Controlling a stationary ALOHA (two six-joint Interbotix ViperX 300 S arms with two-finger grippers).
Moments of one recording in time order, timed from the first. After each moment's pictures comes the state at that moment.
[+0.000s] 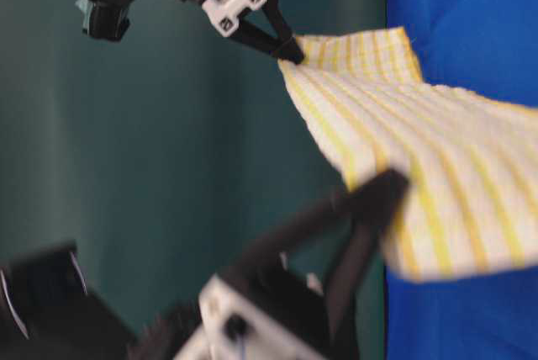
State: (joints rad) left arm -0.18 -0.01 0.59 -0.05 -0.03 -0.17; right arm -0.51 -0.22 0.71 -0.10 0.16 0.29
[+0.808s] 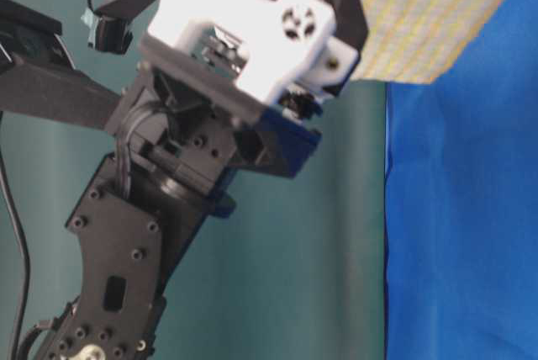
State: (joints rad) left arm -0.18 0.30 0.19 -0.05 -0.04 -0.16; right arm -0.53 -0.20 0.70 -0.14 0.16 0.29
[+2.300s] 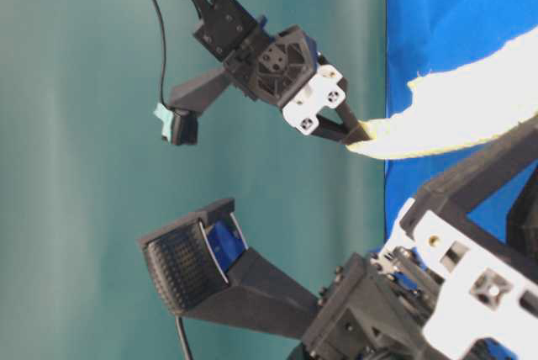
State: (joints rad) left arm -0.21 0.24 0.61 -0.07 -0.35 -0.18; right arm -0.45 0.14 0.50 -0.14 0.09 0.29
